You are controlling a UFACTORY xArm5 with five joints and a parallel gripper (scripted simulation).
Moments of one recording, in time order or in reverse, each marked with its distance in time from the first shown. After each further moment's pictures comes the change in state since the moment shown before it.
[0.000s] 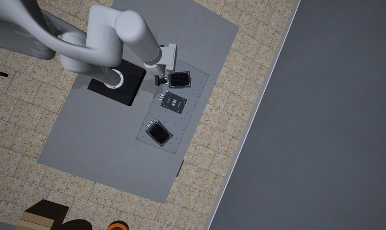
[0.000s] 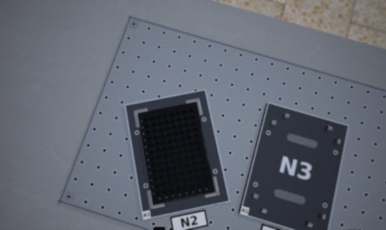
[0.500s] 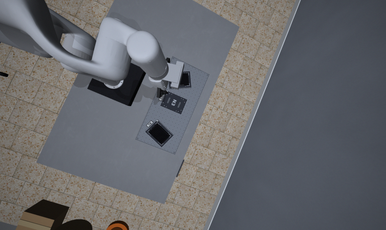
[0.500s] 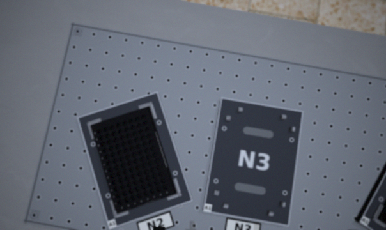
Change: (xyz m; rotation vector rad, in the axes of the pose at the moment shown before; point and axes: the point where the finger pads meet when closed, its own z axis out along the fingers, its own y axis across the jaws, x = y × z) arm 0.018 0.052 -0.004 -0.021 -0.074 0.119
